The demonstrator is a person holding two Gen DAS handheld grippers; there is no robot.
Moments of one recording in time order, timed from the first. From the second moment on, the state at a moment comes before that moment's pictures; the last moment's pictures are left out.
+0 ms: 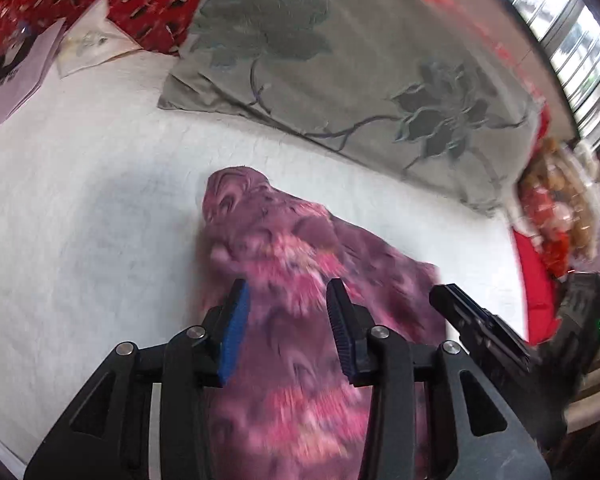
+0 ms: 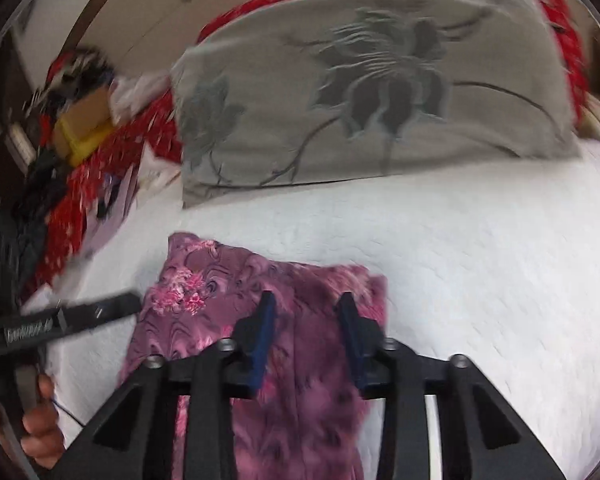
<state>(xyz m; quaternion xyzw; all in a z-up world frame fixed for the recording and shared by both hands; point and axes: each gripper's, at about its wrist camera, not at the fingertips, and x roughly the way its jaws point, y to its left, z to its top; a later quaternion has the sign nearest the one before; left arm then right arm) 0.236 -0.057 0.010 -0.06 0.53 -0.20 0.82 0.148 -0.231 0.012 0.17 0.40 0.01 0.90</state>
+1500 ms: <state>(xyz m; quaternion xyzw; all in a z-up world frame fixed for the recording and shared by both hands) 0.071 0.001 -0.050 0.07 0.57 -0.14 0.81 0.006 -0.208 -0.045 0.07 0.52 -0.03 0.85</state>
